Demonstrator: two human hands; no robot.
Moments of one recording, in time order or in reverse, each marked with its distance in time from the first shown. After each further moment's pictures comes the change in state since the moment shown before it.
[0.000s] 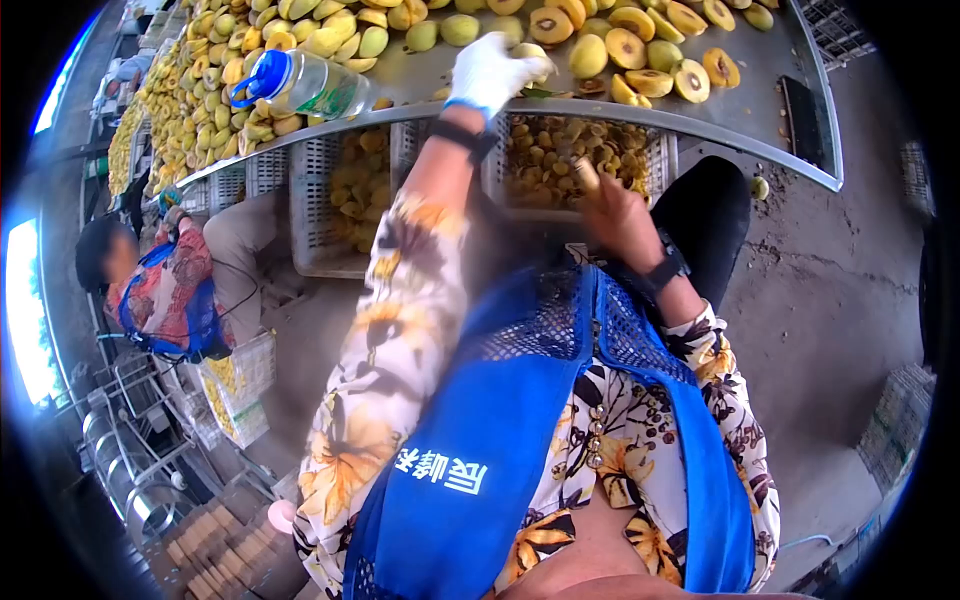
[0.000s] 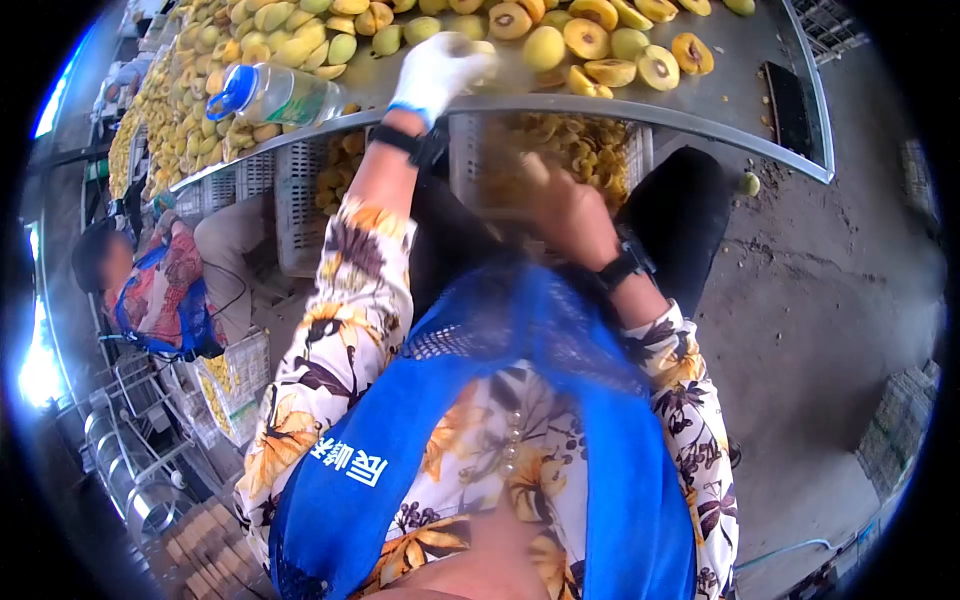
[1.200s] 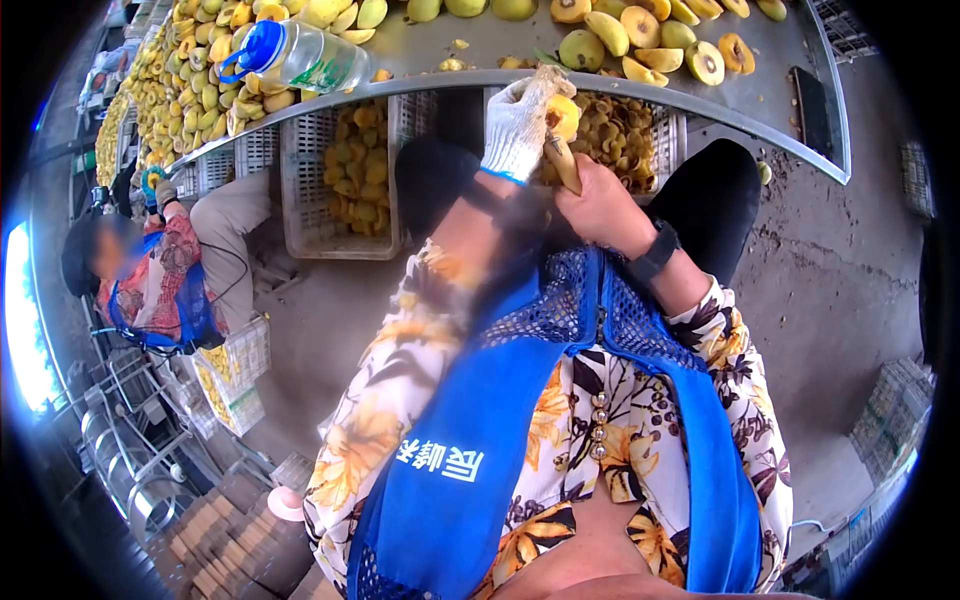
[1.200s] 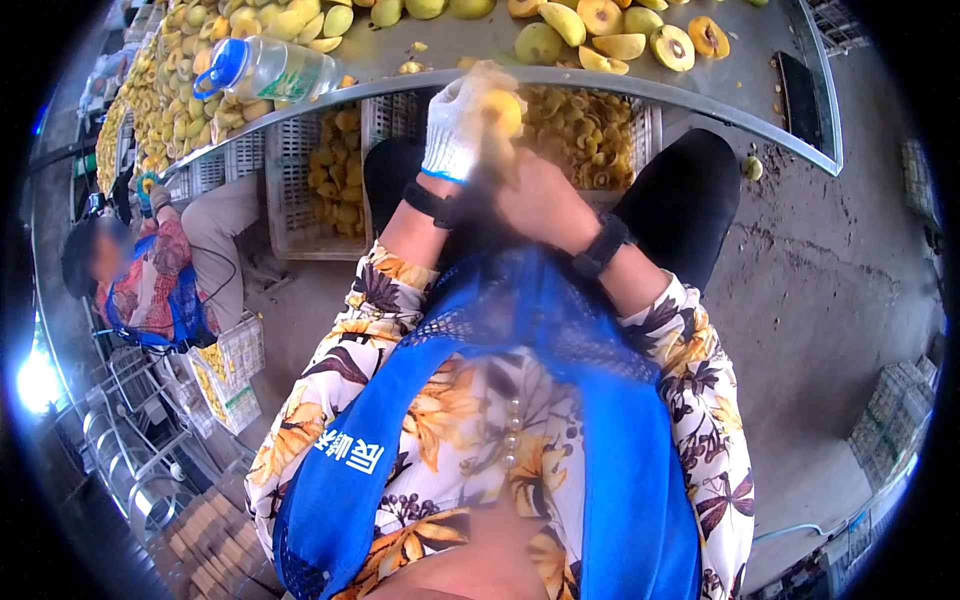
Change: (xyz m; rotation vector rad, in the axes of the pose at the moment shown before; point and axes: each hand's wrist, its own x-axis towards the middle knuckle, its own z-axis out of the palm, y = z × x) left_hand -0.098 0.029 0.035 -1.231 0.044 -0.305; right_hand 0.013 -0.028 0.017 0.360 -0.272 0.227
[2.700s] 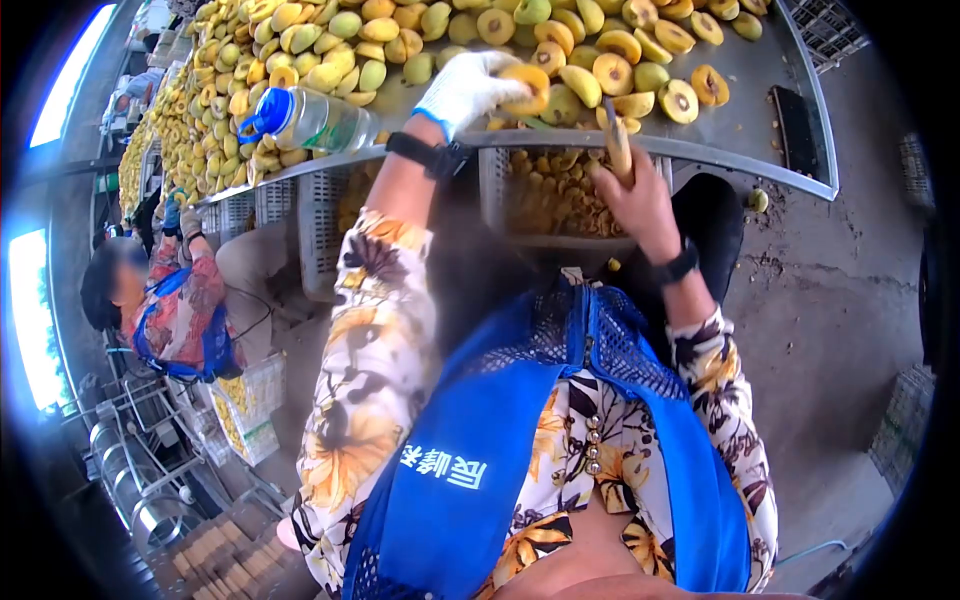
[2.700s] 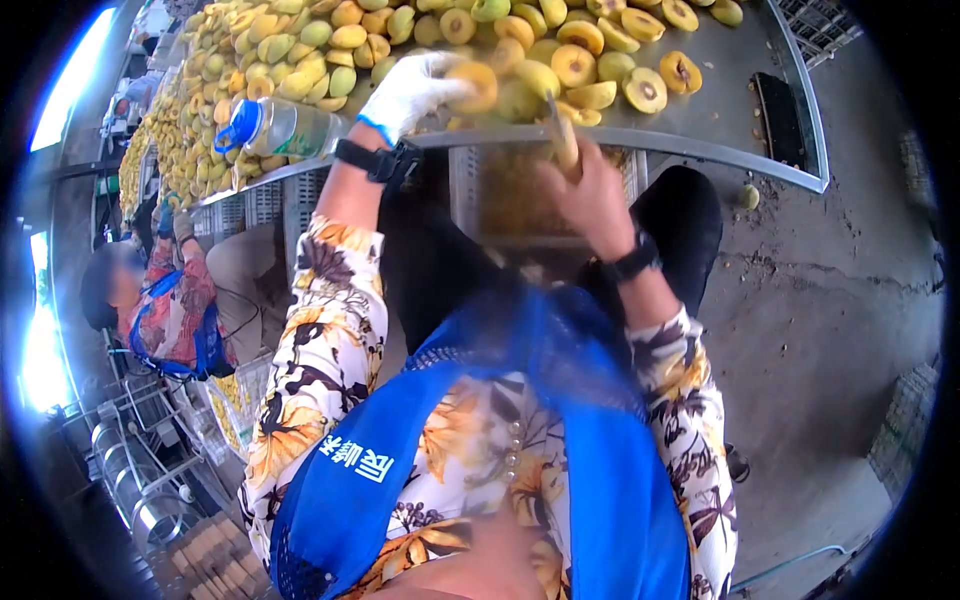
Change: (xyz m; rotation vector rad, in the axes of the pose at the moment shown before) left_hand 0.092 0.105 -0.003 1.113 -0.382 0.093; right_hand 0.012 -0.020 -0.070 -0.056 0.467 0.019
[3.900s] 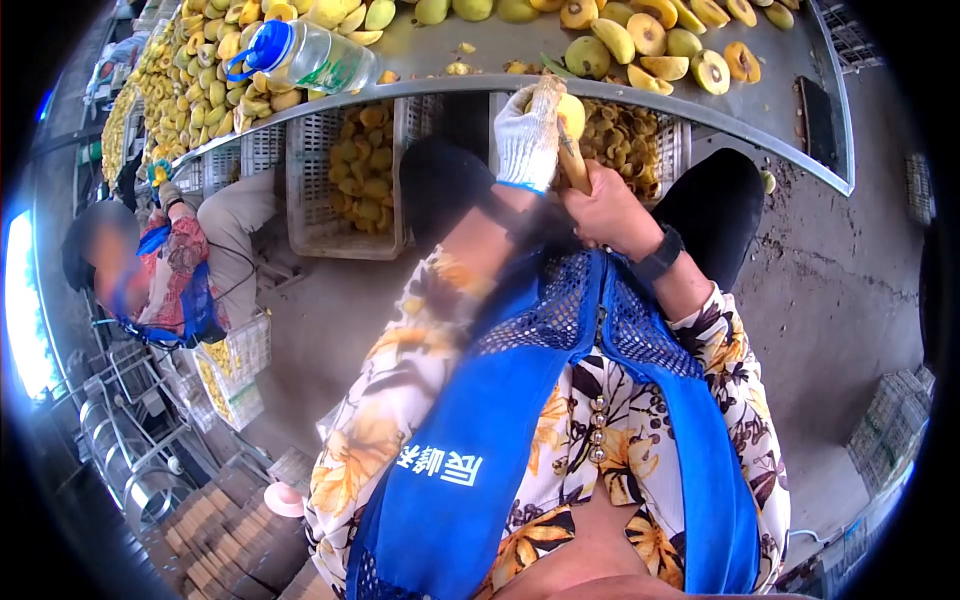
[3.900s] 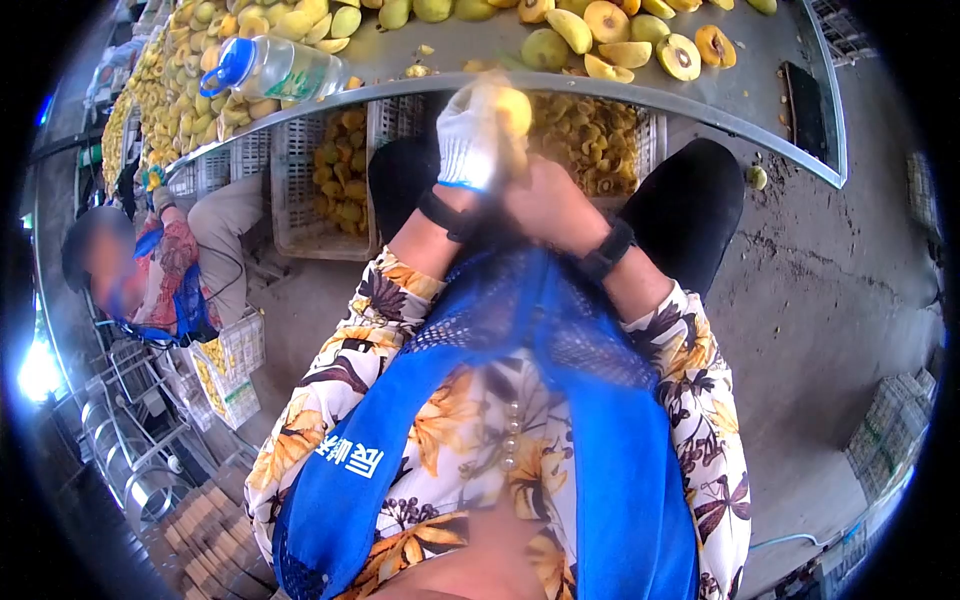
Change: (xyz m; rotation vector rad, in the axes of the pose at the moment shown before) left_hand -0.062 -0.036 0.142 -0.732 0.699 0.091; right_hand -0.034 -0.001 0.044 0.348 -0.634 0.344
